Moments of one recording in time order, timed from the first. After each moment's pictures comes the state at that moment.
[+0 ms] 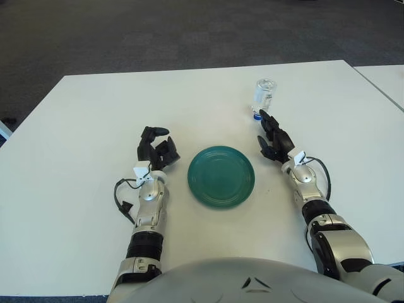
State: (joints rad) left arm -0.03 -0.12 0.08 0.29 -0.10 -0.33 0.24; right arm -0.38 -0.16 -0.02 0.96 -0.05 -0.72 0.22
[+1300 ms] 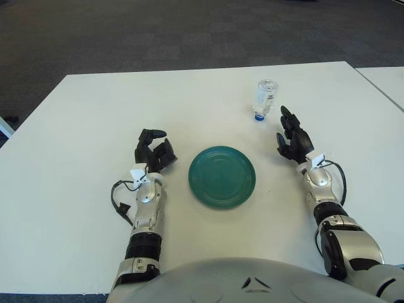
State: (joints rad) left arm -0.03 -0.12 0.12 0.32 -0.11 -0.35 0.19; right arm -0.37 -0.24 -0.13 1.01 0.00 -0.82 0.20
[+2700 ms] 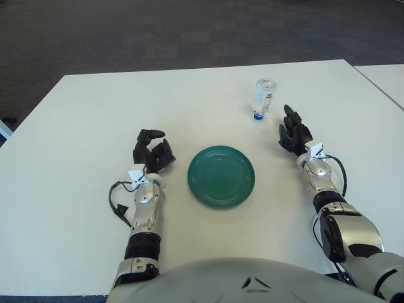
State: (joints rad) left arm -0.03 -0.12 0.14 0.33 -0.11 -0.38 0.17; right arm -0.52 -0.24 -0.11 1.15 -0.03 -0.67 0.12
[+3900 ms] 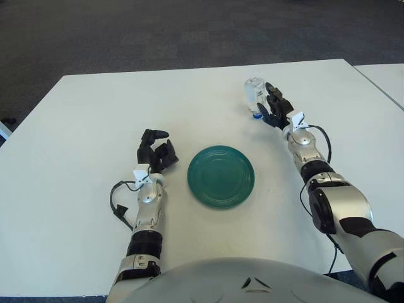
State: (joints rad) left arm -0.06 -0.12 0.13 0.40 -0.07 -0.42 0.18; right arm -0.78 -0.19 -0.04 1.16 -0.07 -0.50 0.12
